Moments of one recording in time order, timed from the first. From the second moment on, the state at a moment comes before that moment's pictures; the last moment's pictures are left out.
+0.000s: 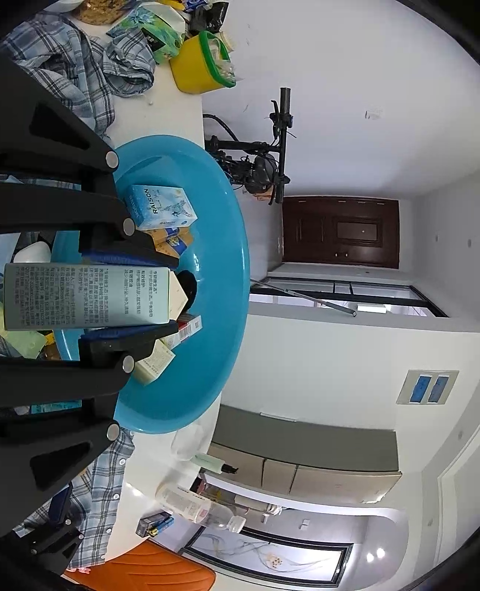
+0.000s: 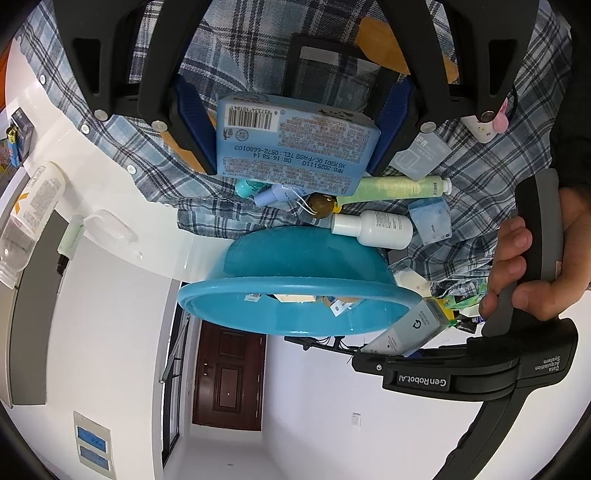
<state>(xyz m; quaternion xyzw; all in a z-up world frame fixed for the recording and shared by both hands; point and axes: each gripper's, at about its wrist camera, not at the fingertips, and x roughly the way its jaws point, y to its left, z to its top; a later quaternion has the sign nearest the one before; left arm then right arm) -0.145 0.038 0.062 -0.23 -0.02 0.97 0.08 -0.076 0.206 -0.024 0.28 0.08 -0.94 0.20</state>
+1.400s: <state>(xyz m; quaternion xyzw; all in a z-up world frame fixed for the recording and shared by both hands) -0.152 0.020 0.102 -0.18 -0.05 0.98 0.06 -0.200 0.179 0.052 0.17 0.03 -0.96 0.22</state>
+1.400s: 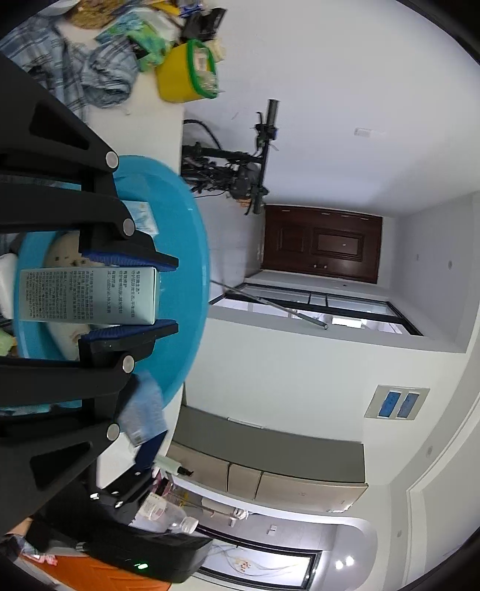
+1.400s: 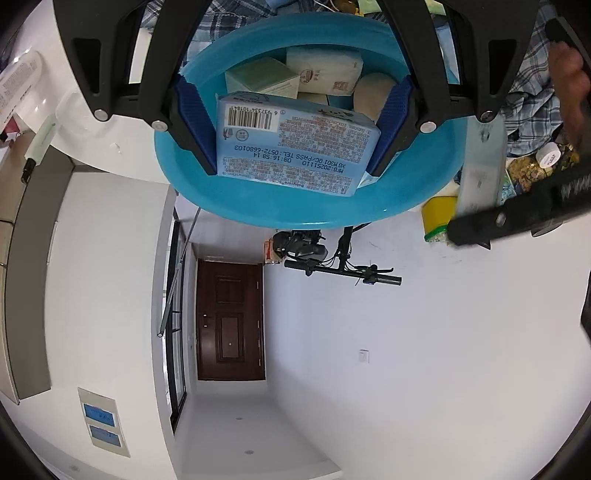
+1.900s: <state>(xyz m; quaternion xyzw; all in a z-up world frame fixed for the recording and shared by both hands) -0.183 0.024 0.074 -0.21 -0.04 0.98 0.05 -0.200 0.176 0.051 0.18 0.04 -0.96 0.21</state>
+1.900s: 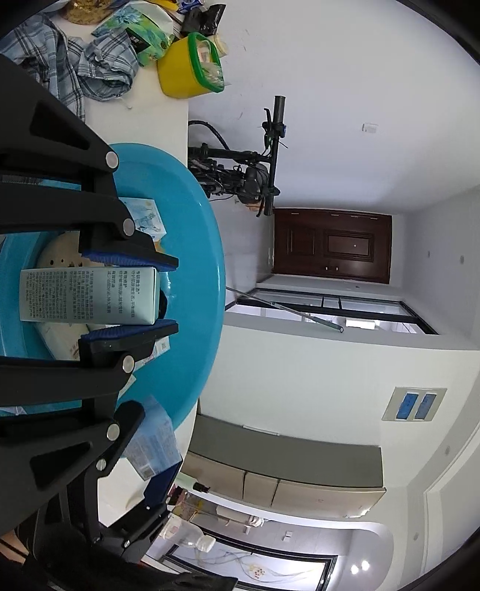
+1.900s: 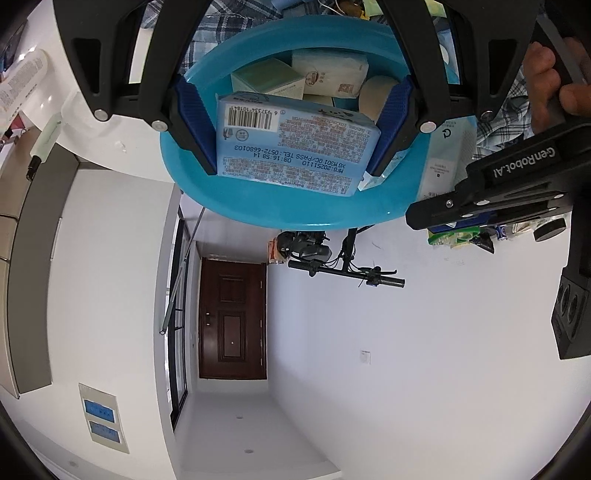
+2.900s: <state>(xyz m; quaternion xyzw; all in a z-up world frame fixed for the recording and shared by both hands) -0.168 0.026 0.070 -0.18 0.00 0.98 -0.01 -0.197 0.170 0.047 0.19 0.05 -0.96 0.21</state>
